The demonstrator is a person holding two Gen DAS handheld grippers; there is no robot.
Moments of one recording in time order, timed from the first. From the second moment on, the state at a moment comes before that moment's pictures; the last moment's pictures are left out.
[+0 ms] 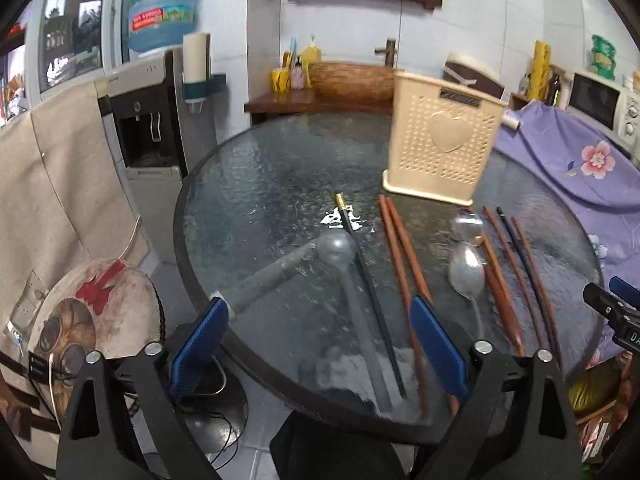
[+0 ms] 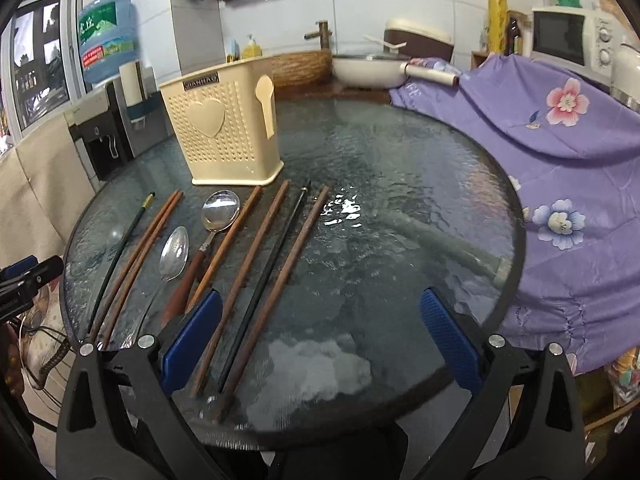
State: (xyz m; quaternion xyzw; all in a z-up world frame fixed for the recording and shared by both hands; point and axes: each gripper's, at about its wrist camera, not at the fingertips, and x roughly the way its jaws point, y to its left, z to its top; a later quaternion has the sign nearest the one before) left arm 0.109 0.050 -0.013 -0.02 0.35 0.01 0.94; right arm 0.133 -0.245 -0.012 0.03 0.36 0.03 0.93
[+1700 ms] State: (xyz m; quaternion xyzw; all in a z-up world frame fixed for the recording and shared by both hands) left arm 0.213 0.033 -0.047 0.01 0.45 0.01 0.89; right arm 0.286 -0.220 -0.041 0.01 0.49 0.03 0.87
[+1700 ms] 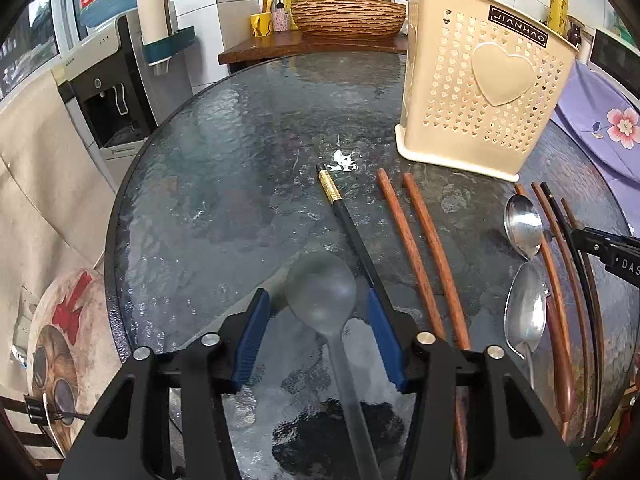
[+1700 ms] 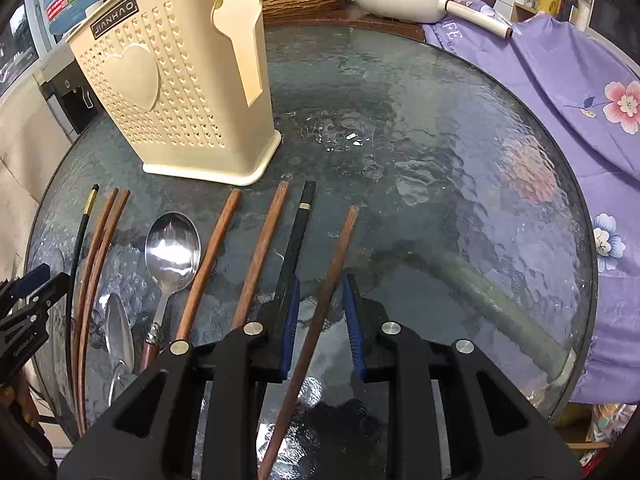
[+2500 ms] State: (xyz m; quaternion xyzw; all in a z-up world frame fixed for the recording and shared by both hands) left arm 0.225 0.027 -0.035 -0.01 0.44 -0.03 0.90; right arm 0.314 -0.240 -0.043 0.04 0.48 0.07 0.87
